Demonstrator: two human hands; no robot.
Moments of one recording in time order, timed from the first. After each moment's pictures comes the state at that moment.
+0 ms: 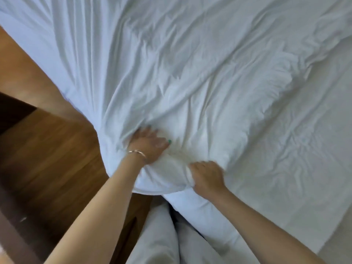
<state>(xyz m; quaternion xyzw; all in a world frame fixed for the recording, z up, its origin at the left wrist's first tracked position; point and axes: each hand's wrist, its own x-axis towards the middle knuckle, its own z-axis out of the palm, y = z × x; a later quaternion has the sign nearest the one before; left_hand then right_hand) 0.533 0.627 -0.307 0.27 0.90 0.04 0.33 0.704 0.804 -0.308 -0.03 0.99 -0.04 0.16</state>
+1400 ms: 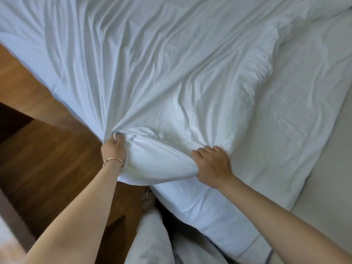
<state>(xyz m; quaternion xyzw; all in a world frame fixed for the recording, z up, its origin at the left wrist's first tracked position) 0.693 0.629 -0.286 -0.14 0.94 0.29 0.14 0.861 0.875 -0.258 -0.04 1.00 0.01 -0.05</state>
